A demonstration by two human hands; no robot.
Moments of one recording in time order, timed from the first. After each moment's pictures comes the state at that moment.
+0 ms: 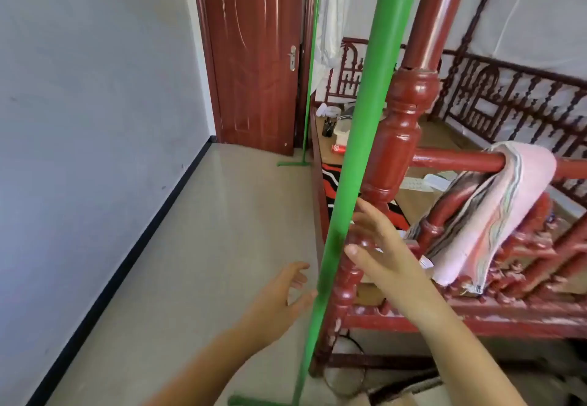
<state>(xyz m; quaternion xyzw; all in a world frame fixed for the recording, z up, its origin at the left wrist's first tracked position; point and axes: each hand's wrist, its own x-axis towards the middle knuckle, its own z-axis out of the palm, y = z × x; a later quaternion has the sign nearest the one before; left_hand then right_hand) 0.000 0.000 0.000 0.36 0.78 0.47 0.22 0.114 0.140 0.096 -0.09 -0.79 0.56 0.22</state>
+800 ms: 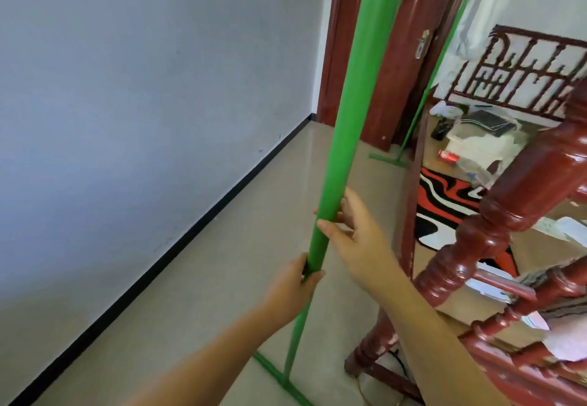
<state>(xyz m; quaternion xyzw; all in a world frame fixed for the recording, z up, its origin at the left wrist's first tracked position) -0.008 -0.061 -0.012 0.14 0.85 0.48 0.16 0.019 0.048 0.089 0.06 -0.81 0.58 0.10</state>
